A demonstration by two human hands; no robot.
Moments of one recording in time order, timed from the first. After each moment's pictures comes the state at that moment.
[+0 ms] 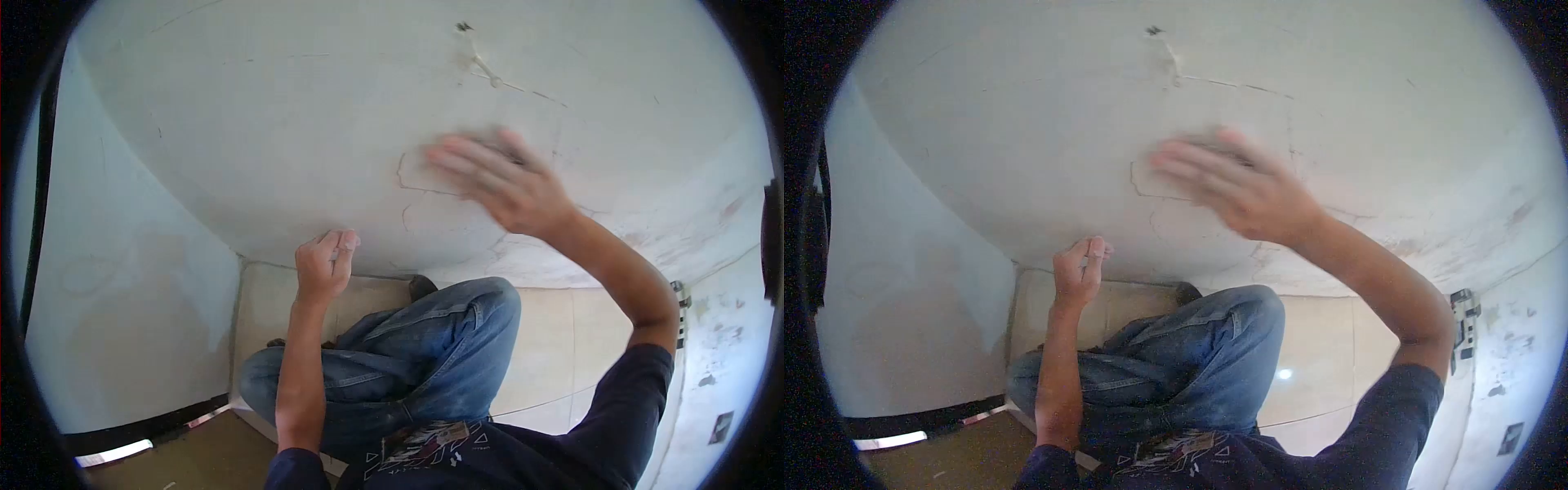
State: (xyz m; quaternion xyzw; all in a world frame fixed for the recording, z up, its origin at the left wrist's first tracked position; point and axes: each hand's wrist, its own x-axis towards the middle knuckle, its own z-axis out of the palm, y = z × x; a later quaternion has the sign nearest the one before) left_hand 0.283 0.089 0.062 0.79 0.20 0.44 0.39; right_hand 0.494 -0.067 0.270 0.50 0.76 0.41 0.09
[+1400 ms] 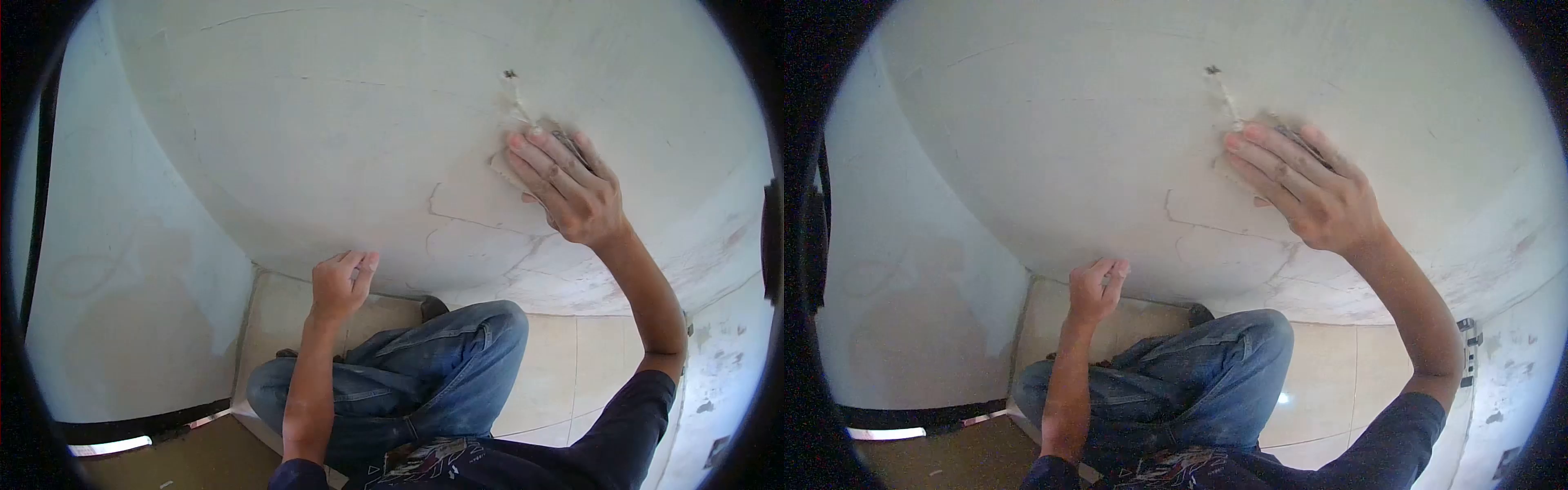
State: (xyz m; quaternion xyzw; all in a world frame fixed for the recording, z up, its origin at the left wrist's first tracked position) left_hand 0.274 0.091 0.074 0.81 0.22 0.42 0.34; right_hand 0.506 -0.074 0.322 0.51 0.73 0.45 0.10
